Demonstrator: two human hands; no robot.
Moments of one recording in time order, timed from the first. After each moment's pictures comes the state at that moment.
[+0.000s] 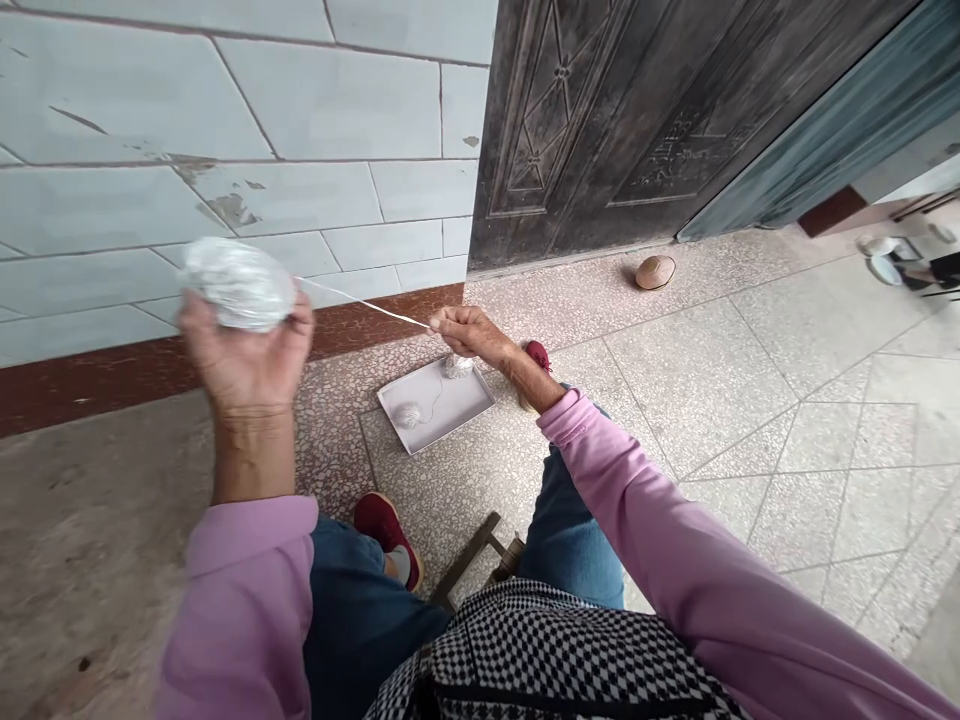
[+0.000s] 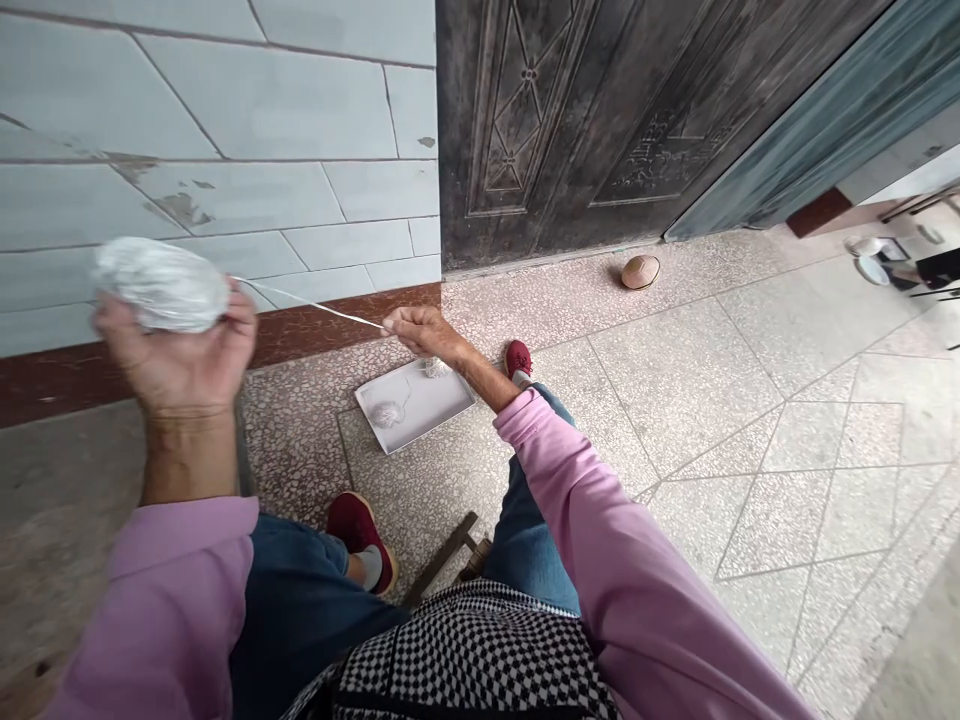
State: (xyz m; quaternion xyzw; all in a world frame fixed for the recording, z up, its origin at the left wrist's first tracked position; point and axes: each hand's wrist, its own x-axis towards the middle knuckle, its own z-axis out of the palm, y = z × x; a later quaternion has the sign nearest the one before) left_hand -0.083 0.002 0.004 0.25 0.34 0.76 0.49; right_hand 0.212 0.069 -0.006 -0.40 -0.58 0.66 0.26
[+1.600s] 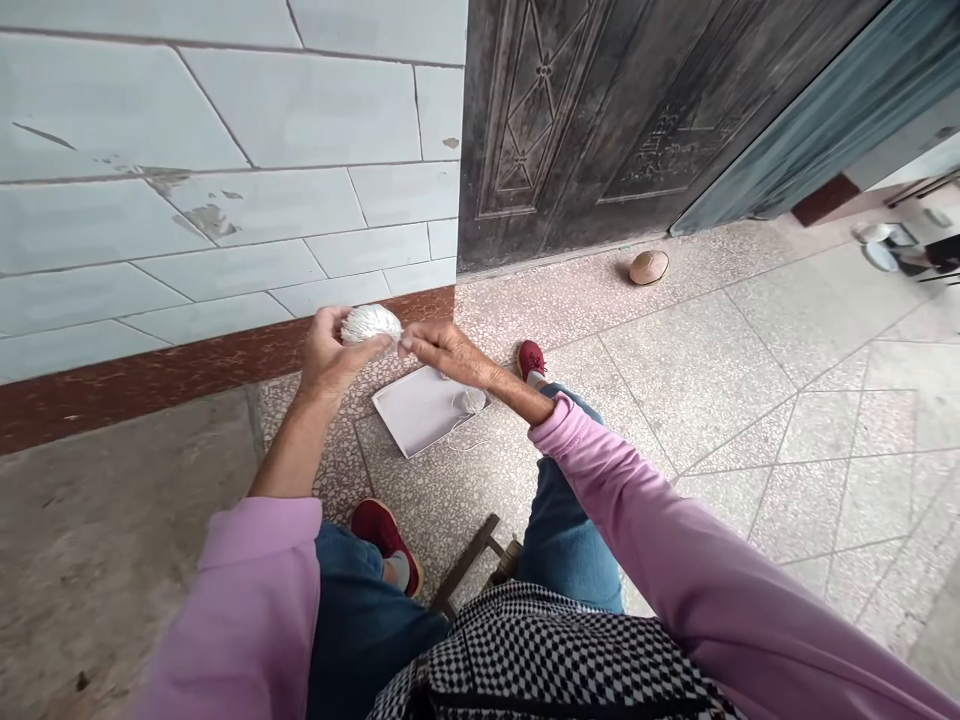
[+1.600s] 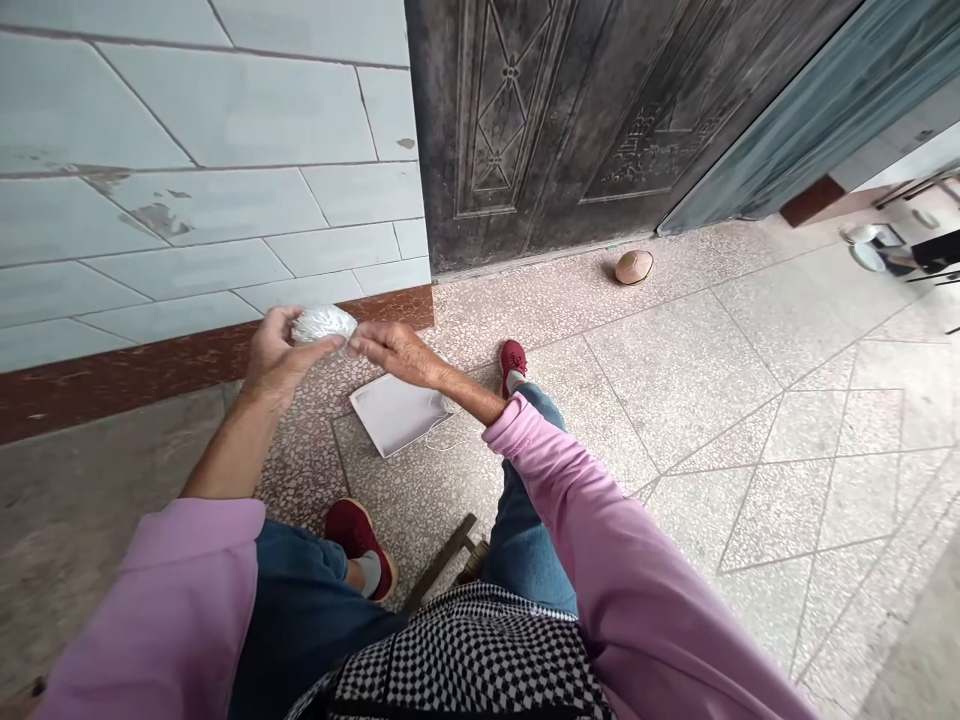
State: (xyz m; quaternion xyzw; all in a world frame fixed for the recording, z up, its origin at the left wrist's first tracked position) left_hand -0.042 0.024 -0.053 0.39 0.54 0.58 0.47; right_hand 0.199 0.053 -0.018 -0.31 -0.71 0.56 0.27
